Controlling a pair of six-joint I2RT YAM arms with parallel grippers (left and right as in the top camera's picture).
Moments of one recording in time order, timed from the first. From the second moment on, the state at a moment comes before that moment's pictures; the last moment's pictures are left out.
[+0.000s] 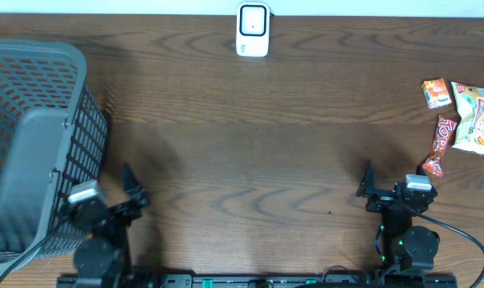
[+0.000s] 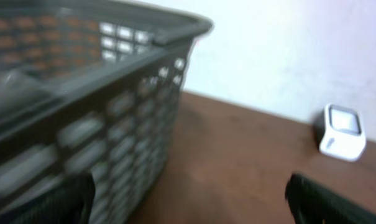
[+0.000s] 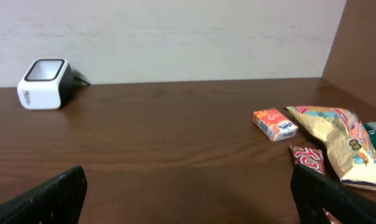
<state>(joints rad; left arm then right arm) -0.06 0.01 0.31 -0.40 -0.31 -0.18 -0.06 0.01 0.01 -0.07 0.05 0.01</state>
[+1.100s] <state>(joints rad) -0.06 0.01 0.02 -0.08 -0.11 0.02 -0.06 0.01 0.01 -0.07 0.05 0.01</state>
